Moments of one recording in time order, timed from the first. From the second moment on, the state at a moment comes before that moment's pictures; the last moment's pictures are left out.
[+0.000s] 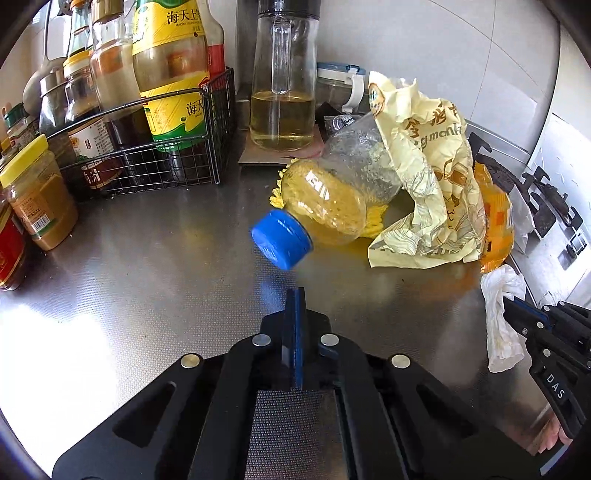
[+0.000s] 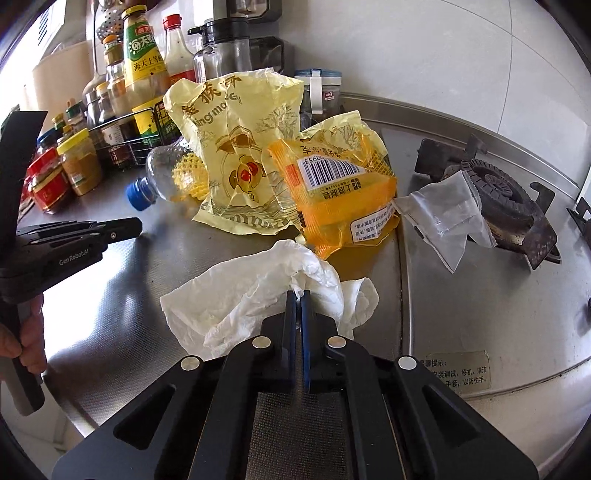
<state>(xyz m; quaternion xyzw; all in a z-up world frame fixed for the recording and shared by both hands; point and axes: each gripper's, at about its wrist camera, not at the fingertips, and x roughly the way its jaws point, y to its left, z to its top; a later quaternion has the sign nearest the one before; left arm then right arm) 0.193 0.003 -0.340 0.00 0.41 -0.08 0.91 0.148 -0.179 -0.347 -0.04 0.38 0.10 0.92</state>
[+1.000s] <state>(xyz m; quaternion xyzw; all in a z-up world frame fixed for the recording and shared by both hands) 0.217 -0.023 -0.329 0.09 0.39 -0.16 0.90 0.152 -0.182 -0.349 -0.01 0.39 0.12 0.91</state>
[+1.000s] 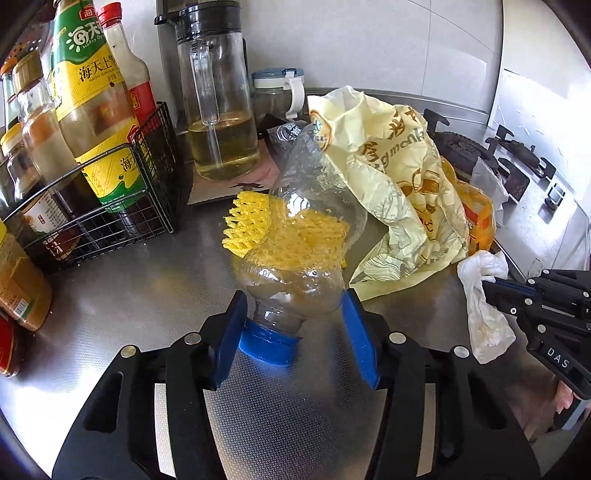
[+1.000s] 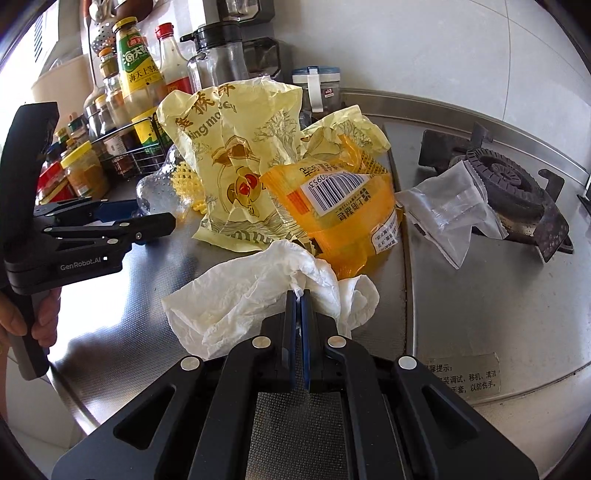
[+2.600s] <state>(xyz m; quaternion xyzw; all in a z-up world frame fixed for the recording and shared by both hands) 0.011 0.018 -0.264 0.07 0.33 -0.11 0.93 0.013 -0.164 -0.312 -0.01 0.36 0.11 0.93</state>
